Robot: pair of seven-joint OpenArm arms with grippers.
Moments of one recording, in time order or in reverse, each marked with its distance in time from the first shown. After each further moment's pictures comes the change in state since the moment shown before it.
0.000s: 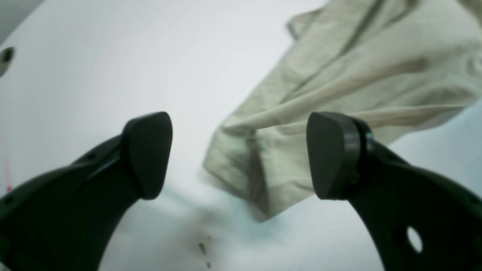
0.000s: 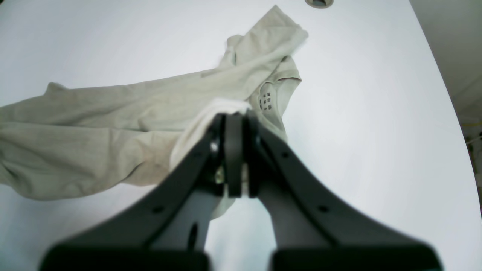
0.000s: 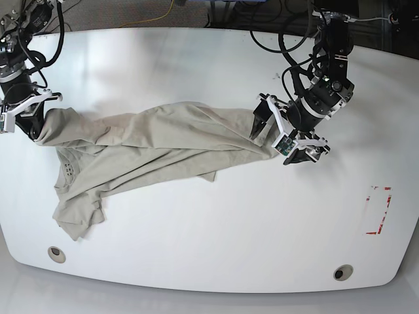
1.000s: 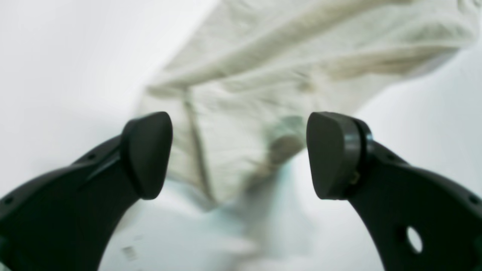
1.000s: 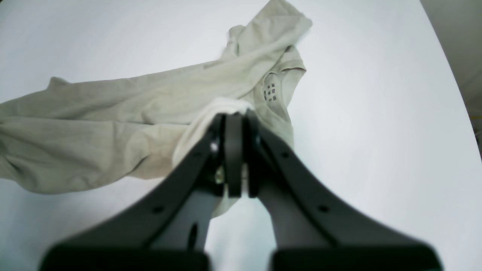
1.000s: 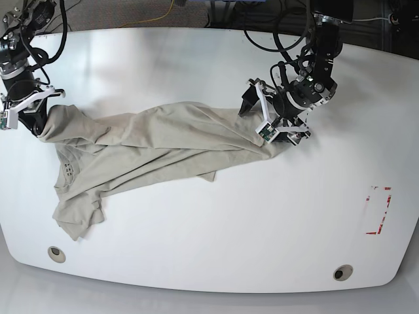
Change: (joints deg) left arm -0.3 -0.4 6.4 -11.3 0.3 0.3 -0.3; right arm -0.9 -1.1 0.0 0.0 0.0 0.1 -0.1
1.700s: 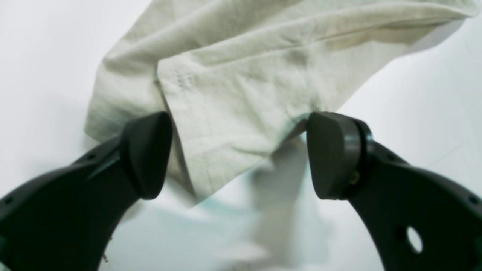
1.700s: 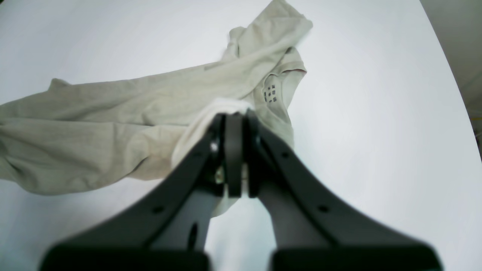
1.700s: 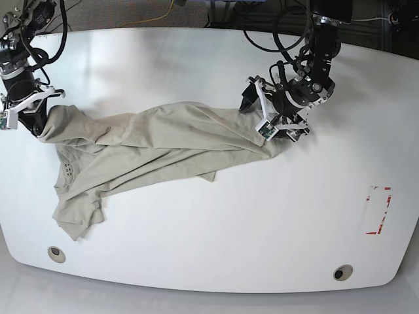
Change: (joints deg) left arm -0.2 0.0 0.2 -2.4 0.0 0.2 0.0; right arm 0.0 0.0 0.0 0.0 0.0 0.0 0.1
